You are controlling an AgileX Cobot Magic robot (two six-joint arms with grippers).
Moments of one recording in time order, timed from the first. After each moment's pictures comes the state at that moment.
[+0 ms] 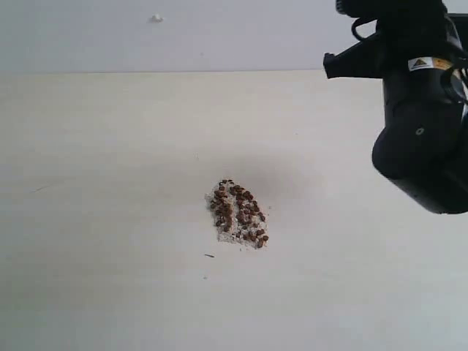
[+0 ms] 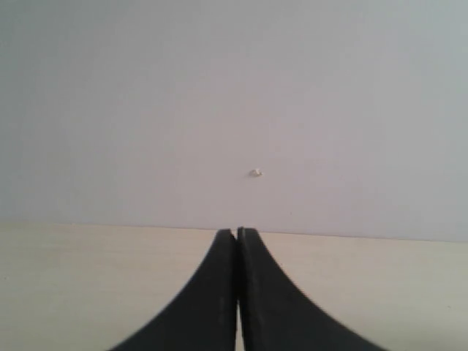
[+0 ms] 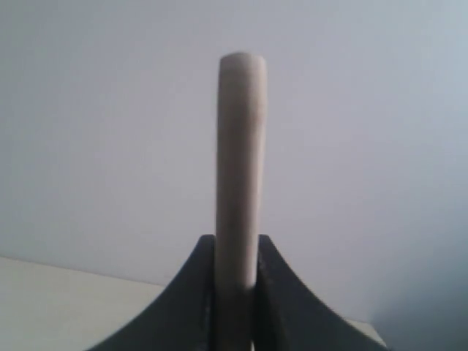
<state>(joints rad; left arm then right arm) -0.39 0.01 0.00 -1.19 -0.08 1.05 0.71 1.58 -0.69 1.09 -1.19 -1.07</state>
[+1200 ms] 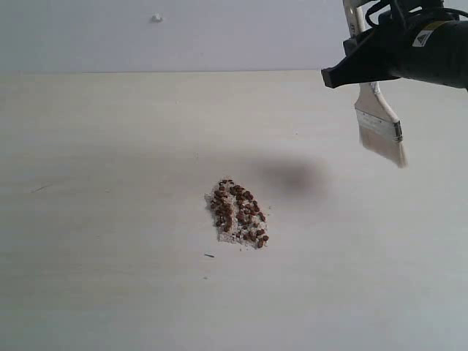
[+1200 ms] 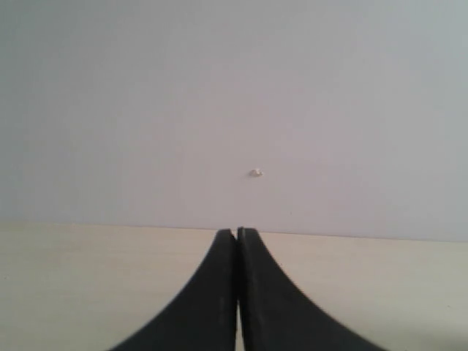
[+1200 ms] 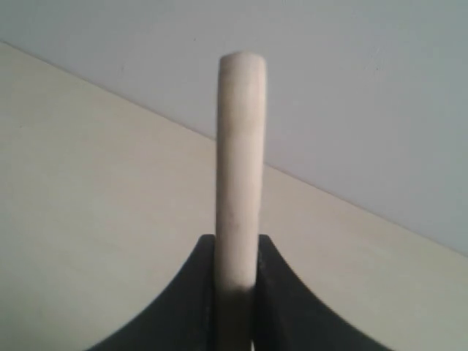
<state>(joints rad) -0.39 0.01 0.00 -1.19 -0.08 1.05 0.28 1.58 -0.86 0.08 -0.19 -0.31</state>
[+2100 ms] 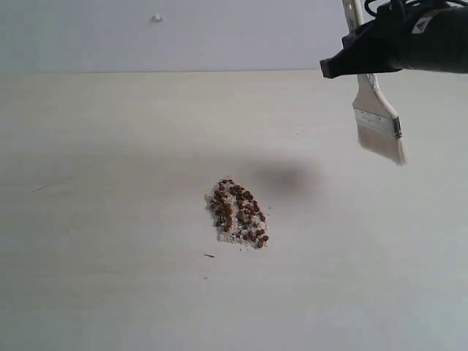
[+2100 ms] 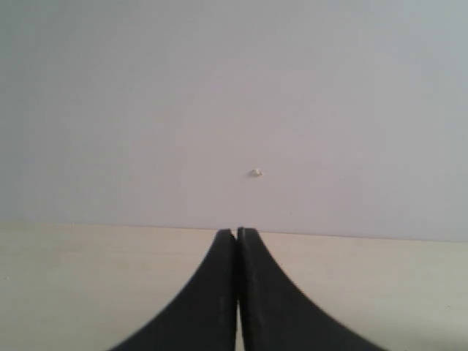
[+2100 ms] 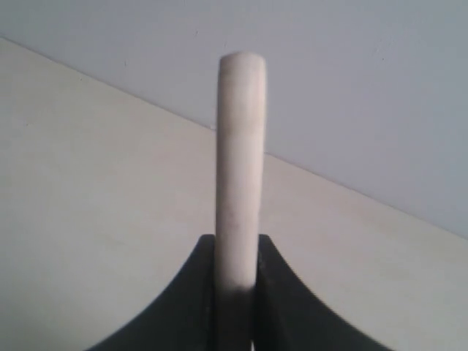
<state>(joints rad) -0.39 0.01 0.00 -1.19 -0.08 1.05 0.28 1.58 -0.94 0.11 -0.06 -0.31</state>
